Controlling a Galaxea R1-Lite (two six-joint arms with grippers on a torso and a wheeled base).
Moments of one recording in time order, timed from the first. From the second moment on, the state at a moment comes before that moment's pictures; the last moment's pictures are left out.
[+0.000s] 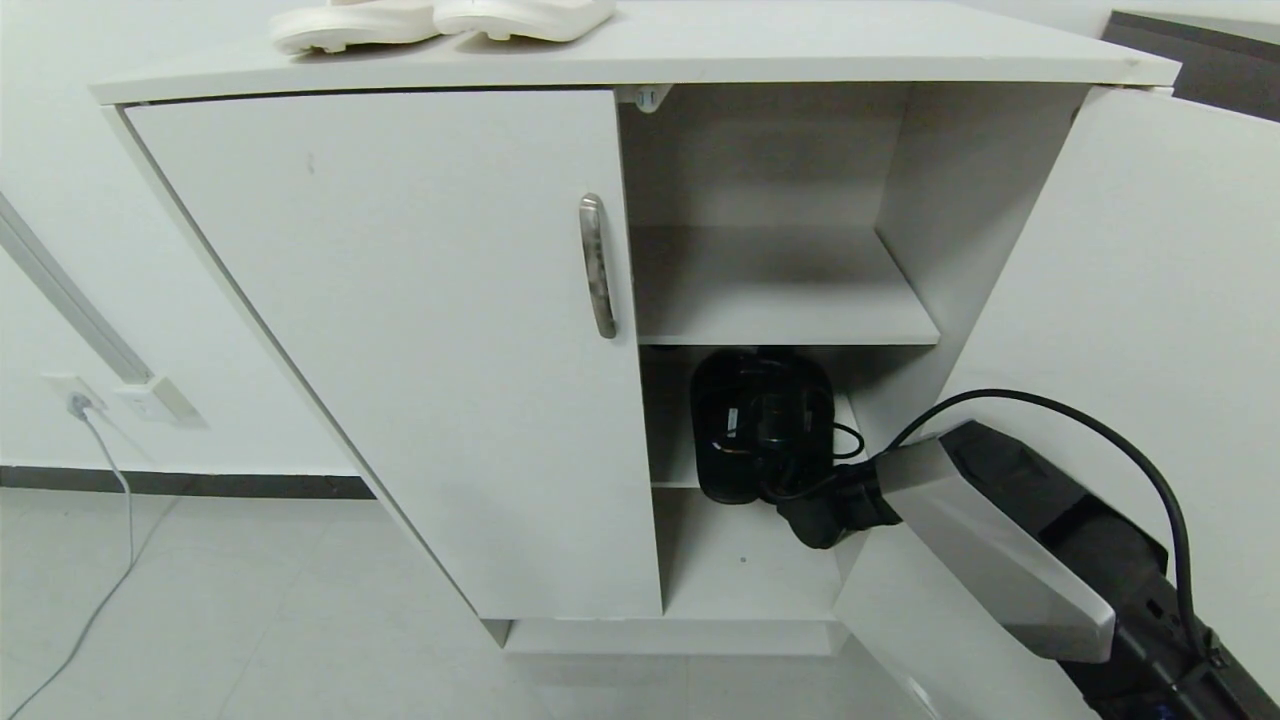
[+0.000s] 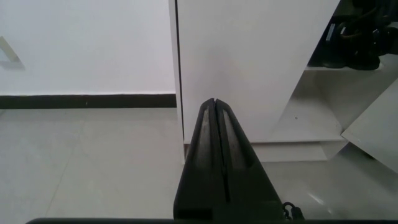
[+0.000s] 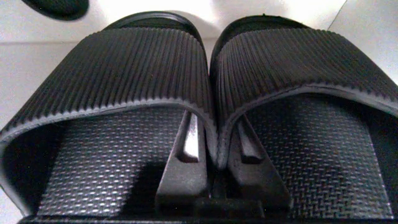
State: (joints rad) left arm 0.00 0.00 0.00 0.00 0.00 -0.01; right arm 0.58 2.64 -1.83 -0.75 -0.63 0.10
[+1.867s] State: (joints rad) left arm 0.00 0.00 0.00 0.00 0.00 -0.01; right arm 0.60 2.50 -1.48 -0.87 -0.64 0.10
